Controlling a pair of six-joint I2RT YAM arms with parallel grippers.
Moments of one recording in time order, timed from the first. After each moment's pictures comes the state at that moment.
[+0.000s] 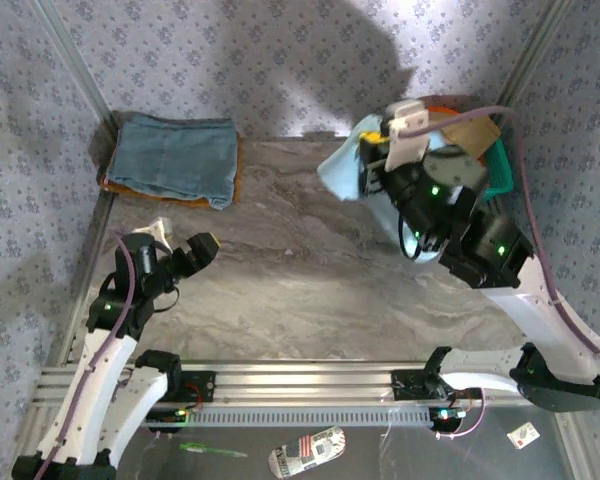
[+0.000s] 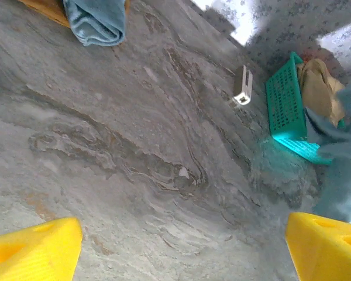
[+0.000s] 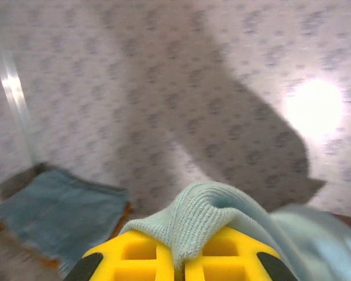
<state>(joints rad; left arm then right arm) -0.20 0.63 0.70 -0.59 0.22 -0.74 0.93 1.19 1.71 -0.58 0.53 0.00</state>
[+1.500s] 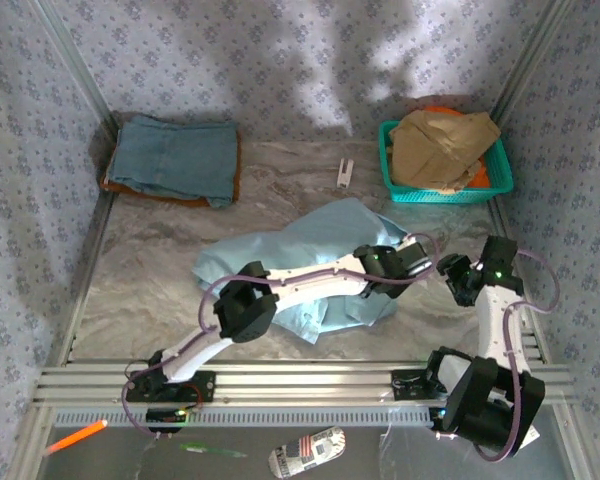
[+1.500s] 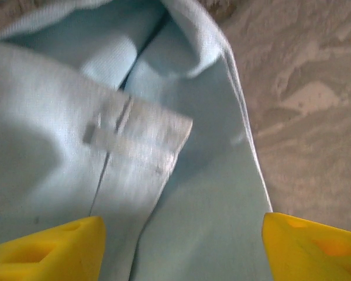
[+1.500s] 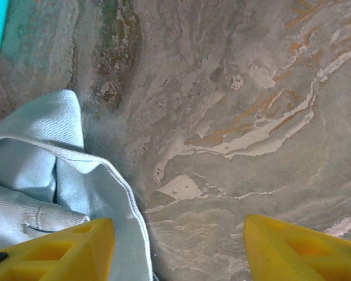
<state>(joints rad) -1.25 2.39 2.16 -0.79 -0.43 -0.26 -0.41 0.99 0.60 -0.66 -0.31 0.65</state>
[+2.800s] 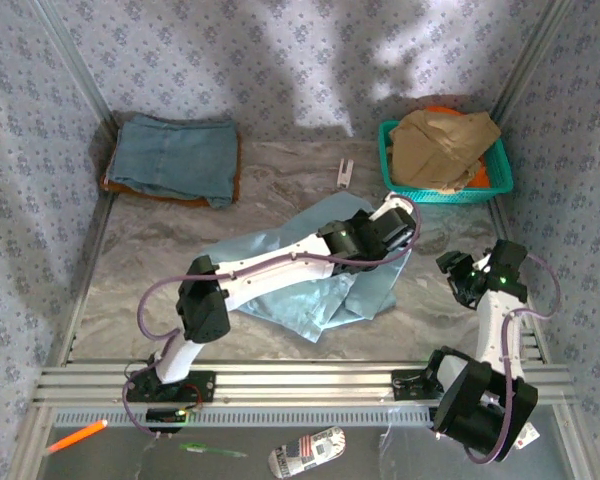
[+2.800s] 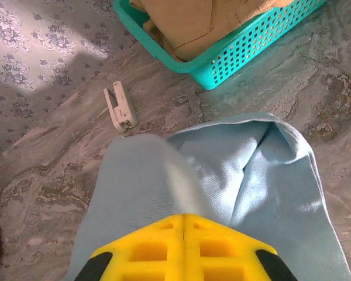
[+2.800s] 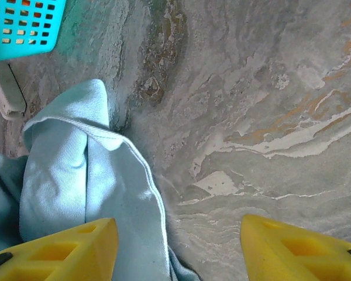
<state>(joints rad) -1.21 2.08 2.01 -0.71 -0.68 -0.18 -0.47 0.96 0.58 -0.62 -0.45 0.61</state>
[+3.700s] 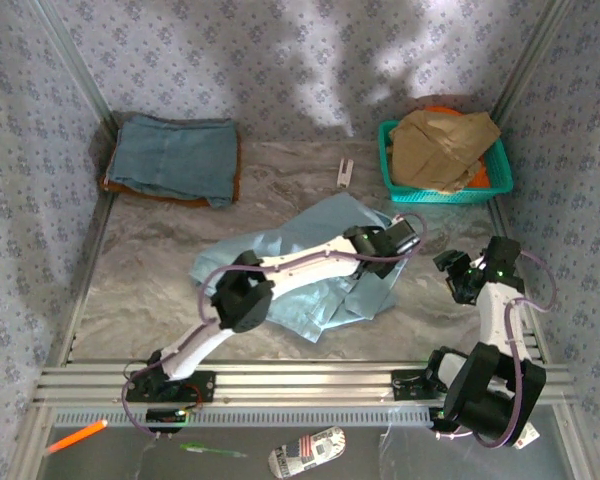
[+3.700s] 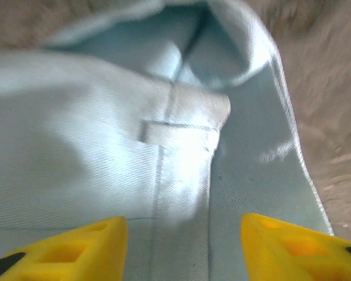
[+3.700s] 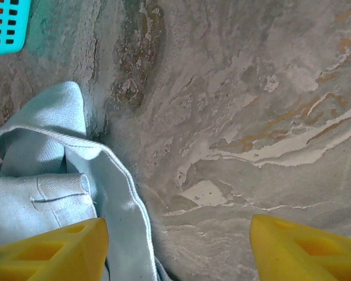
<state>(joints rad) -1.15 2.41 2.20 -0.84 -0.40 -0.21 -0.44 1.05 0.58 -0.58 -0.41 0.64</state>
